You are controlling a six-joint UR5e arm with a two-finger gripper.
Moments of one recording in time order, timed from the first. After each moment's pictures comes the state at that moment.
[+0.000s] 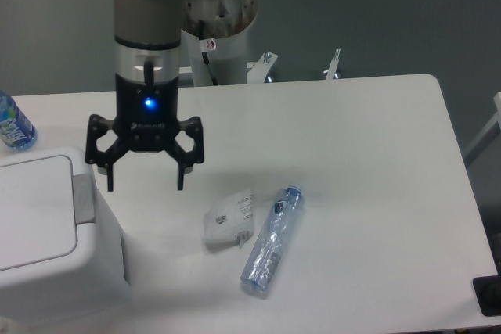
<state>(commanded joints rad) 2.18 -1.75 -1.54 -0.89 1.35 -0.04</state>
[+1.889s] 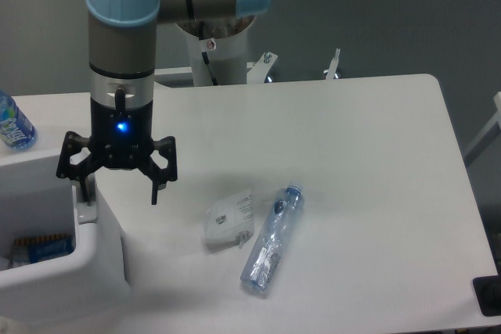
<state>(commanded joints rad) 2.14 -1.79 -1.53 -0.88 1.35 -0.03</state>
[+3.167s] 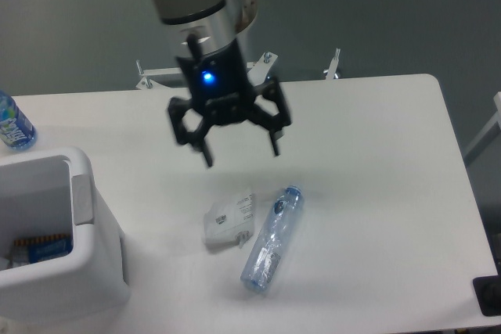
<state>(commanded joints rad) 2.35 -1.66 -1.47 -1.19 1.71 0.65</state>
